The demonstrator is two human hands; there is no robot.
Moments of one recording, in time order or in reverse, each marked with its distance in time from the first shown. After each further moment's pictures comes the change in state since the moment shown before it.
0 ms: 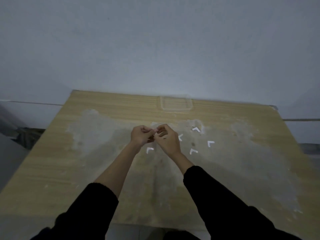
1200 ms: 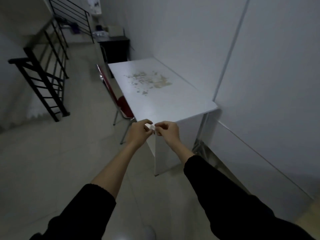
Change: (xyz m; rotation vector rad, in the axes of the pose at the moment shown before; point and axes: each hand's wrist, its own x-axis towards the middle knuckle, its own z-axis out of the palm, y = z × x) left_hand -0.194 0.020 -0.884 0.579 1.097 0.123; right_hand -0.211 -0.427 0.797 0.180 -1.004 -0.377
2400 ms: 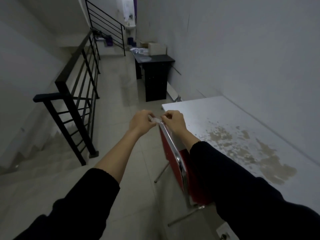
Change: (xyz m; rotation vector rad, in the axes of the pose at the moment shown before) left_hand 0.728 -0.383 -0.328 0.198 0.063 -0.047; right_hand 0.708 -0.163 0.531 -0.359 -0.111 -0.231
